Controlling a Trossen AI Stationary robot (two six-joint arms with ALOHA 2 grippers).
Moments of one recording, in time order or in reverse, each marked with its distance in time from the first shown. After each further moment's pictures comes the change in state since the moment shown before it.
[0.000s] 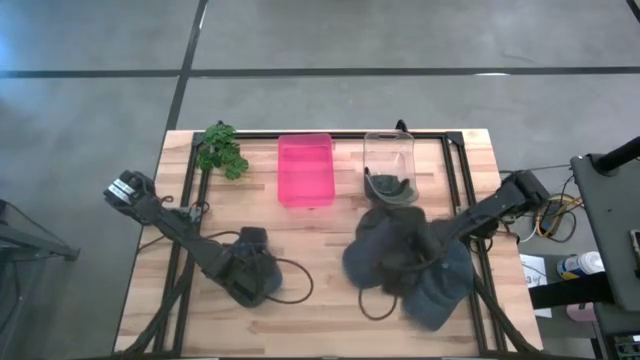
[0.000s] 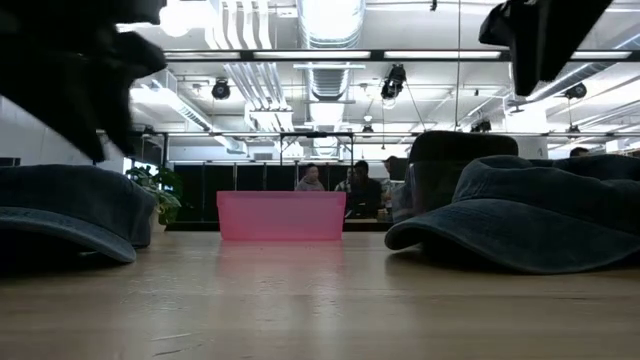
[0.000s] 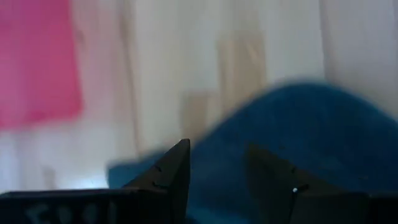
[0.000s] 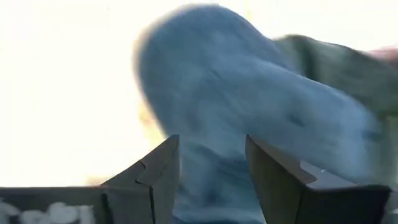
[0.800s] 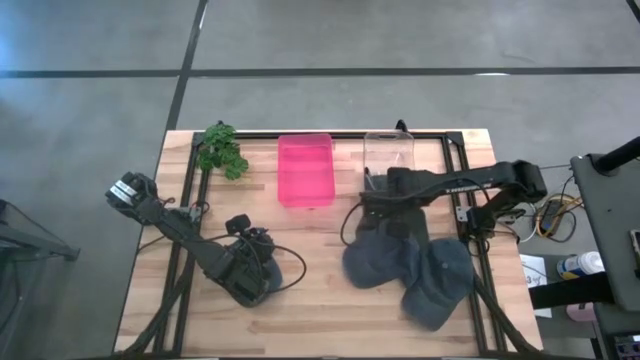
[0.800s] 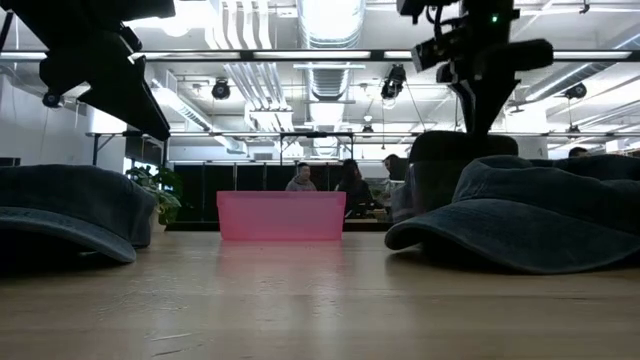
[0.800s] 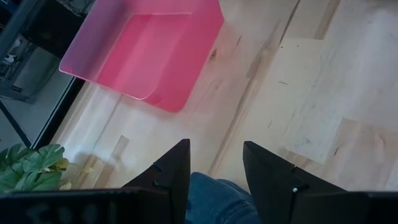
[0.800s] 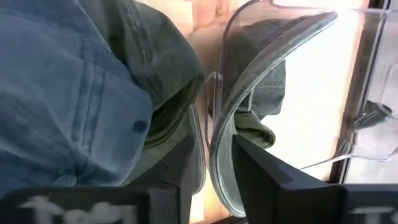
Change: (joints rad) left arm 0.001 0.022 -0.012 -0.090 -0.427 -0.510; right arm -0.421 -0.044 -0.048 -0.180 0.162 -0.544
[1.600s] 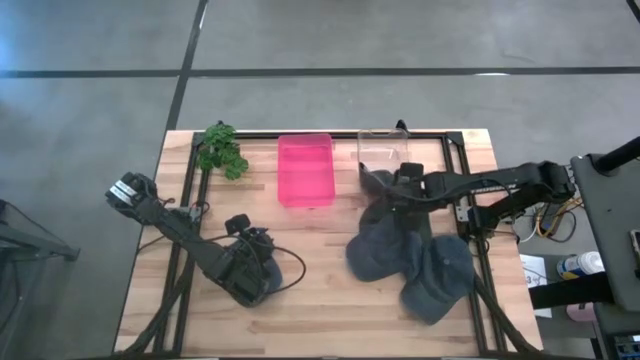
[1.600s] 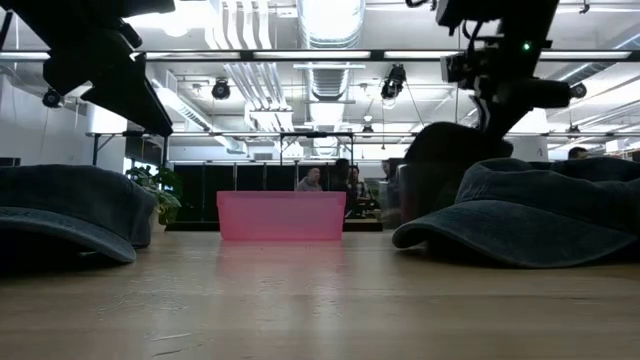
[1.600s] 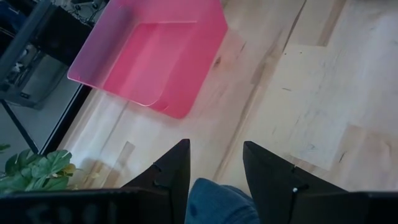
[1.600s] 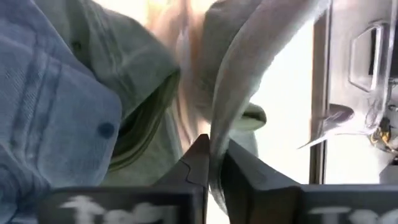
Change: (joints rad) left arm -0.005 0.000 0.000 -0.005 -0.035 0.005; right arm -0.036 -0.235 -0.308 0.247 0.145 -0.069
